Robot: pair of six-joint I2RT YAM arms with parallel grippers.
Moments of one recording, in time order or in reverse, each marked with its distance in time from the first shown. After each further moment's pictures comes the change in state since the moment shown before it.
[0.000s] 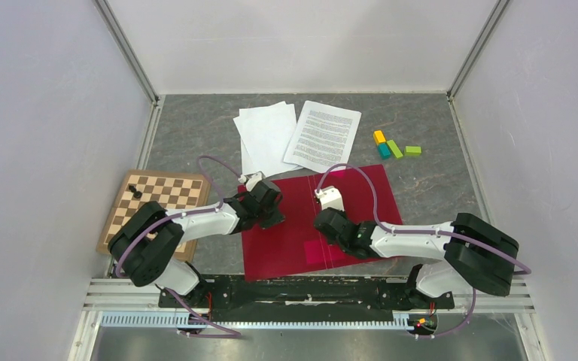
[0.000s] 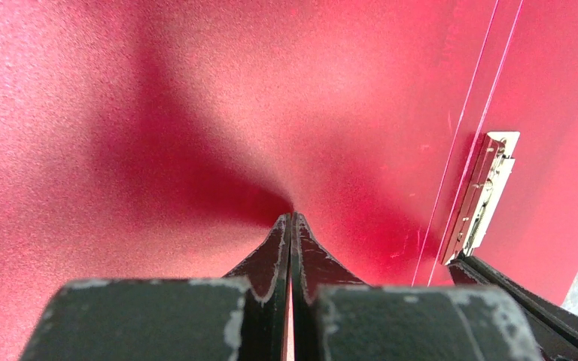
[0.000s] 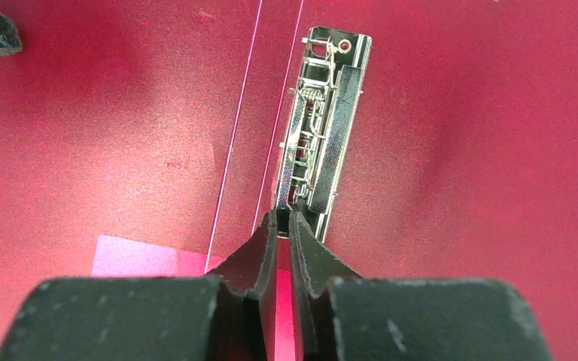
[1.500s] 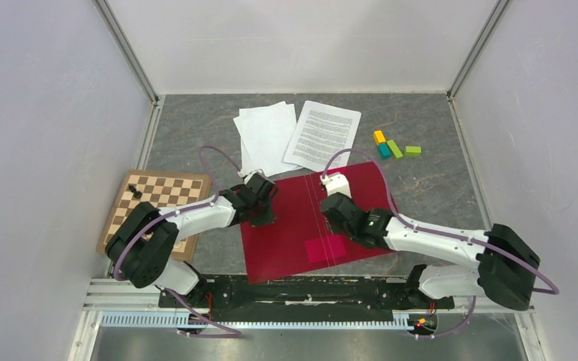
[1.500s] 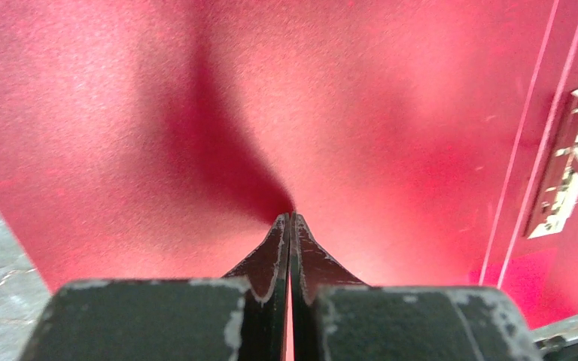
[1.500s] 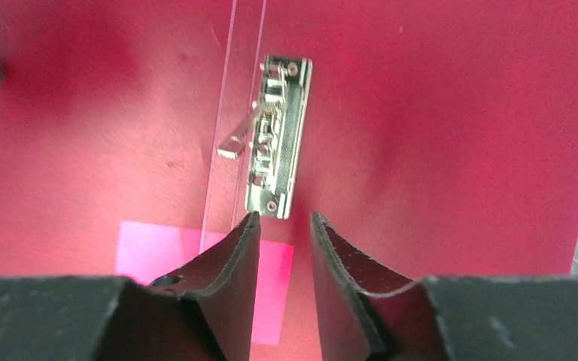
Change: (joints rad) left arm 0.073 -0.029 0.055 -0.156 0.052 0.191; right arm -0.043 -0.134 0.145 -0.278 -0.010 -0.047
